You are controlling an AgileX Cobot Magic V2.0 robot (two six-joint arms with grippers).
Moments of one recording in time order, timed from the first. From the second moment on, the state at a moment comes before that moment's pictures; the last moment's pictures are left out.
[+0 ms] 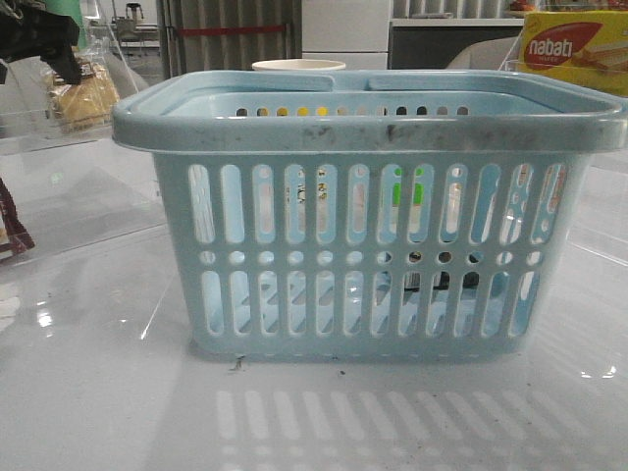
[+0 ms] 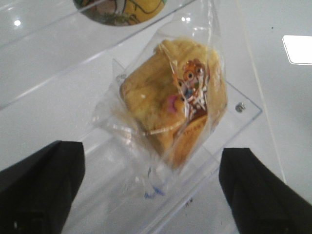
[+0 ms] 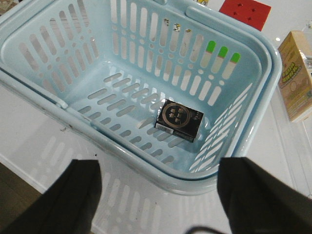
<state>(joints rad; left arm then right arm) -0.01 1.95 -1.58 -0.16 0.32 0.14 0.54 0.90 -0.97 -0.08 0.77 0.06</state>
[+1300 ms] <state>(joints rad) -0.05 1.68 -1.69 -0.18 0.62 0.15 0.54 0.90 -0.97 -0.08 0.77 0.06</state>
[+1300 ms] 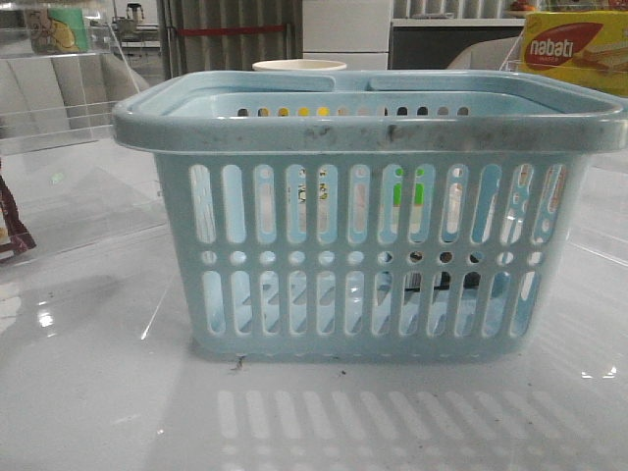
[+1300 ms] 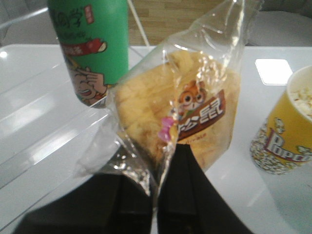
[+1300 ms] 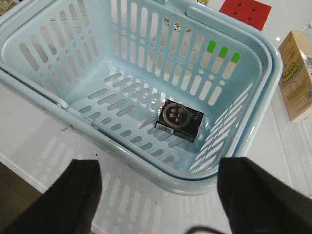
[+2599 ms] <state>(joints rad) -0.63 1.74 -1.66 -0.18 0.85 0.35 0.54 0.90 -0.97 -0.08 0.77 0.06</state>
